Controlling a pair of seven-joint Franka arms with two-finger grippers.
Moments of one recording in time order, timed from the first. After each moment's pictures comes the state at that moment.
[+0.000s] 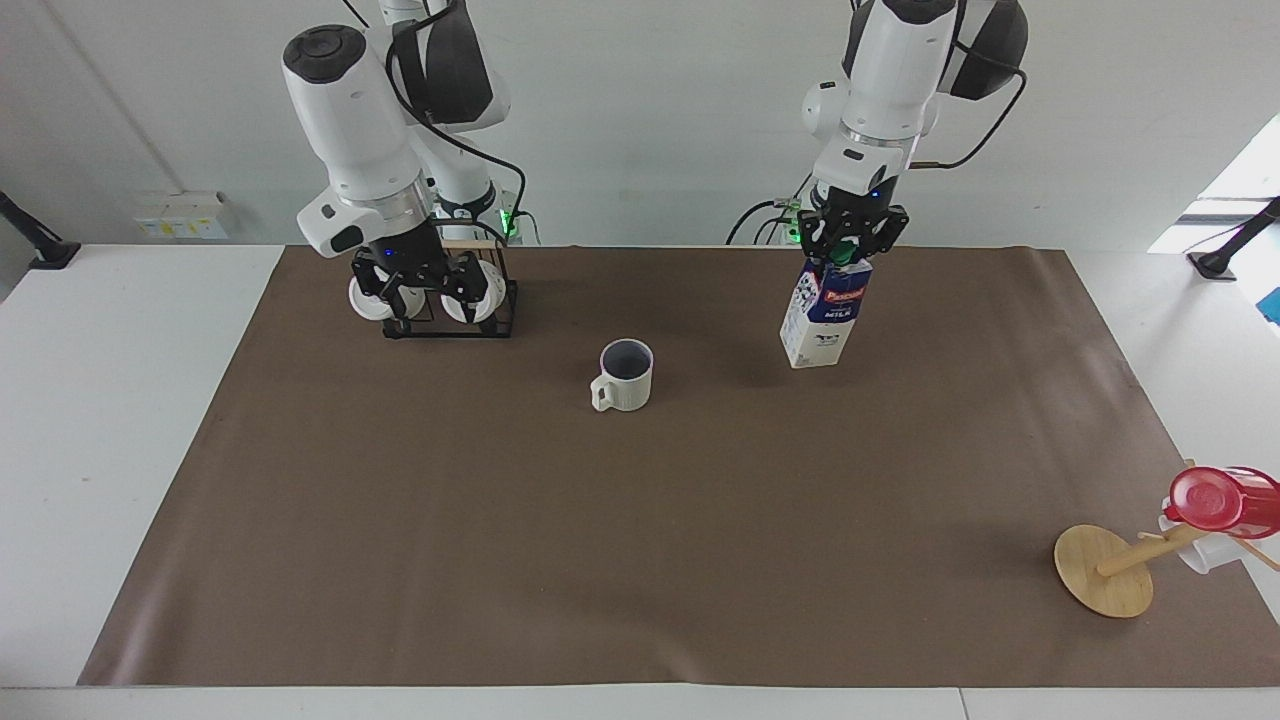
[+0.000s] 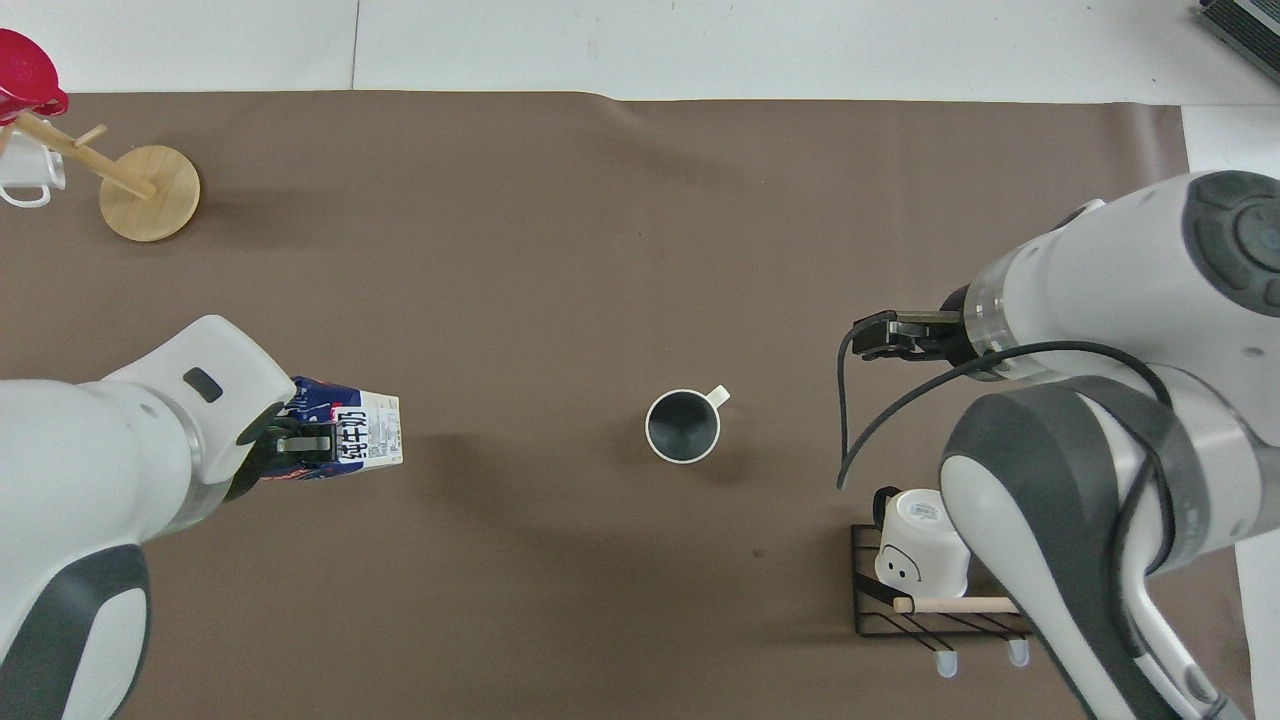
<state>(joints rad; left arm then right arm) -0.14 -0.26 -0.32 -2.04 -0.04 1.89 -0.45 0.23 -0.05 -0.09 -1.82 0.02 1.82 0.24</state>
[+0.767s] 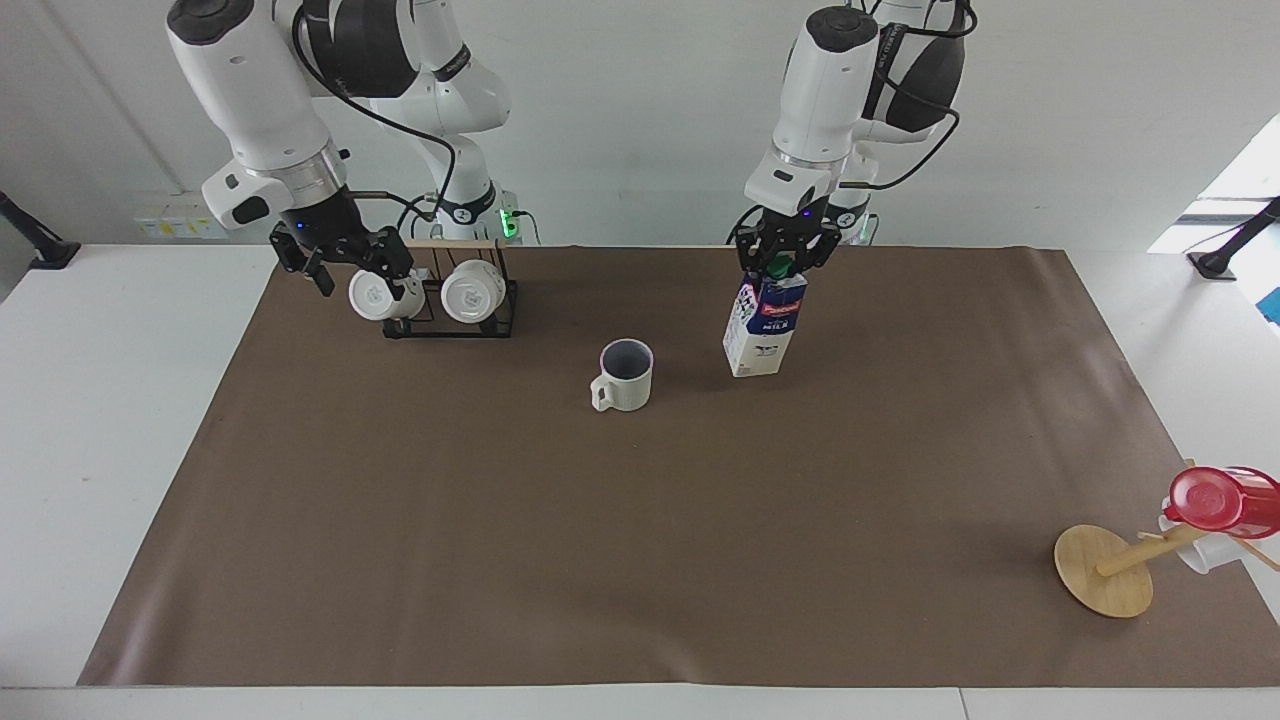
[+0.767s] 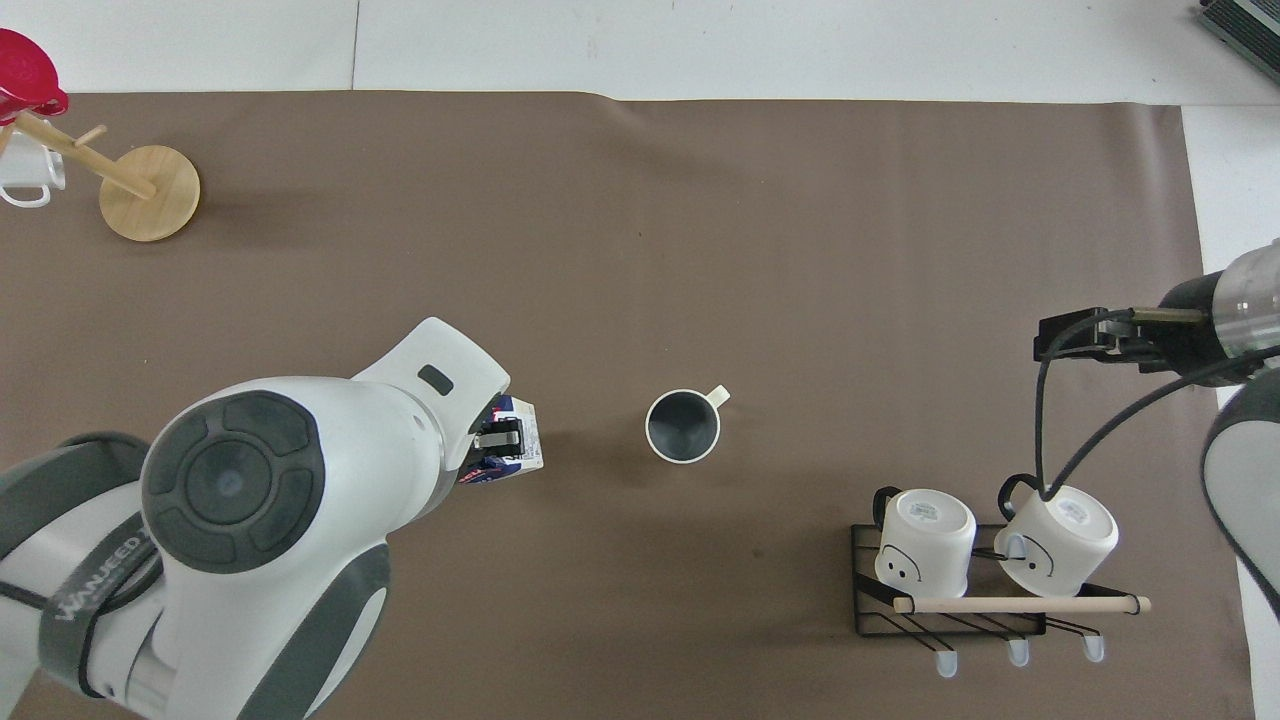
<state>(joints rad) -0.29 -0.10 -0.32 -2.01 0.02 2.02 -0.68 0.07 -0.09 -0.10 -1.76 0.01 1.70 0.11</state>
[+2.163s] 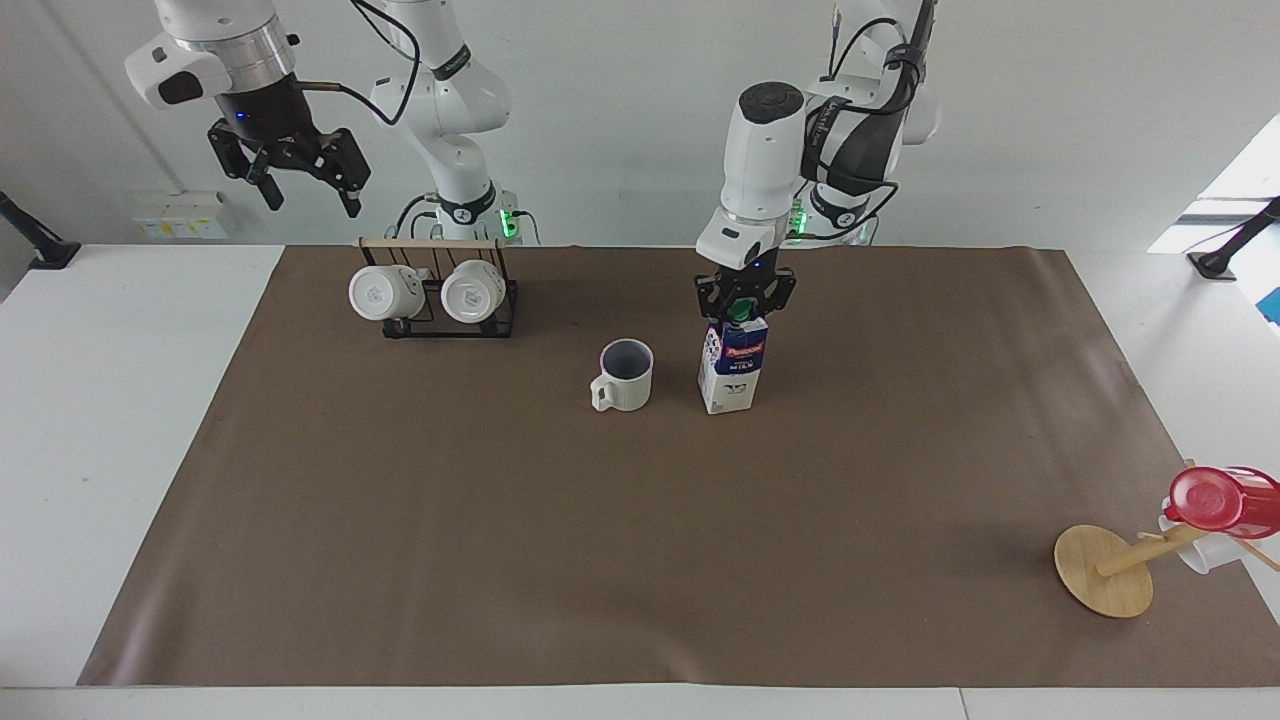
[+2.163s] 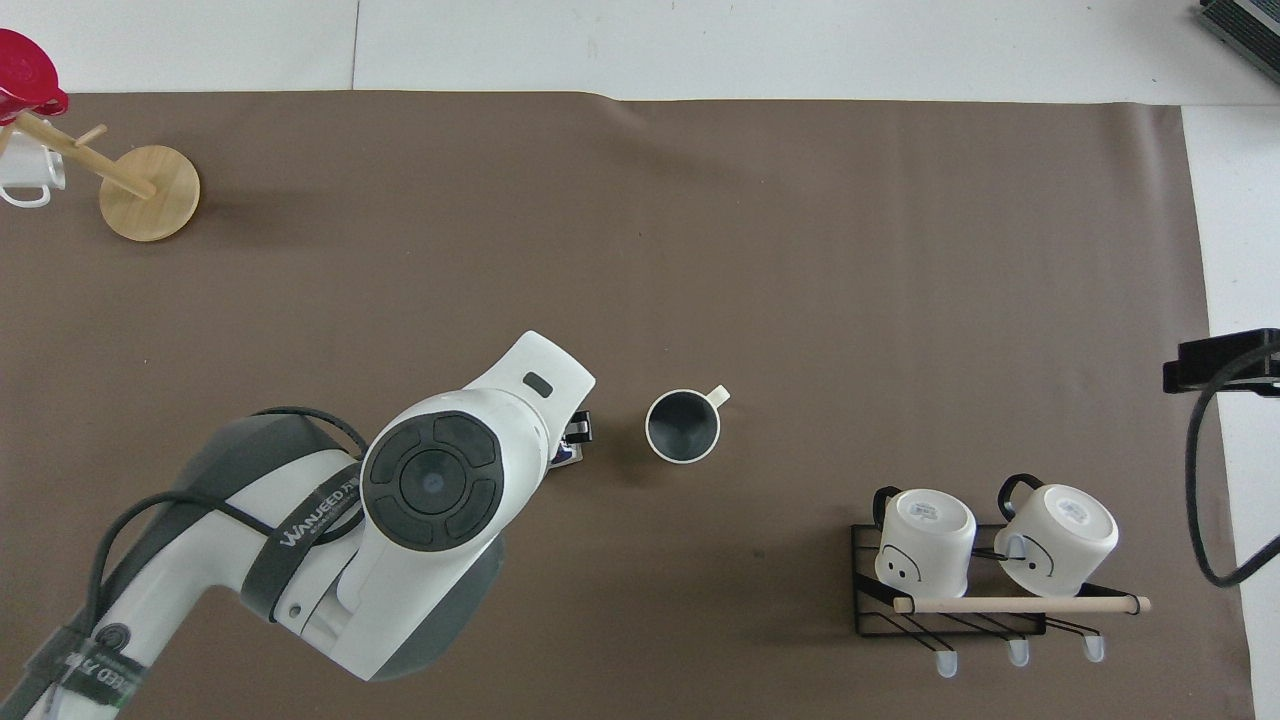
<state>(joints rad) -0.33 -0.03 -0.33 -2.06 0.09 2.15 -0.76 0.07 -0.12 -0.08 -1.56 -0.03 1.45 0.11</state>
